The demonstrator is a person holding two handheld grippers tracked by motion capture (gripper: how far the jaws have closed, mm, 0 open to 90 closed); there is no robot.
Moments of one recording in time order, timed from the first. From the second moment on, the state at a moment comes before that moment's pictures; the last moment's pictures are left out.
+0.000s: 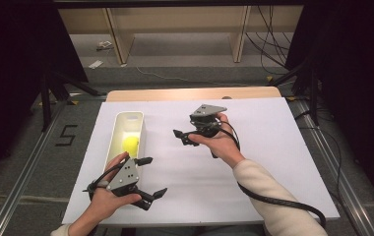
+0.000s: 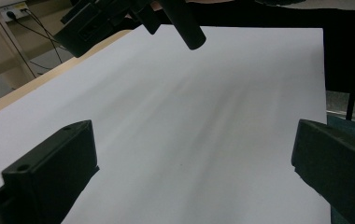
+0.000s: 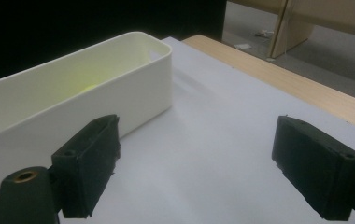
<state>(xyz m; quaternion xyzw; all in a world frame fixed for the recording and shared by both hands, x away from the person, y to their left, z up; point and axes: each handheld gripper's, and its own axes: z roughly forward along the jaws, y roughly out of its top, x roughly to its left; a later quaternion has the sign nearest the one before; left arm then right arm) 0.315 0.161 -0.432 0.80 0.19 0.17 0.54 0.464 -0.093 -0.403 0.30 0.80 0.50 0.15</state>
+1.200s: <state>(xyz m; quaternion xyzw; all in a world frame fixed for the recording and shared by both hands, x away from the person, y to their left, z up) 0.316 0.162 -0.431 0.80 0.19 0.18 0.54 0.444 -0.132 -0.416 0.32 0.79 0.51 0.16</state>
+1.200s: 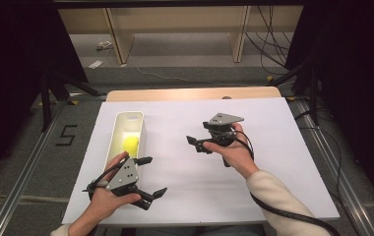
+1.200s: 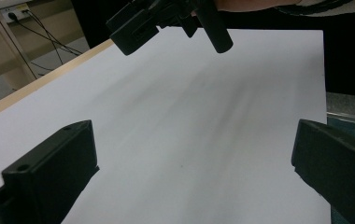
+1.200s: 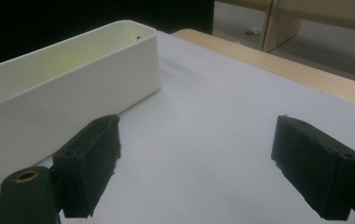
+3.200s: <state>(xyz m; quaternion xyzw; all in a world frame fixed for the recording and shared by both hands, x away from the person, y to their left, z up) 0.317 0.163 -0.431 0.80 0.19 0.18 0.54 0.390 -0.239 -0.420 0.38 0.75 0.51 0.19</state>
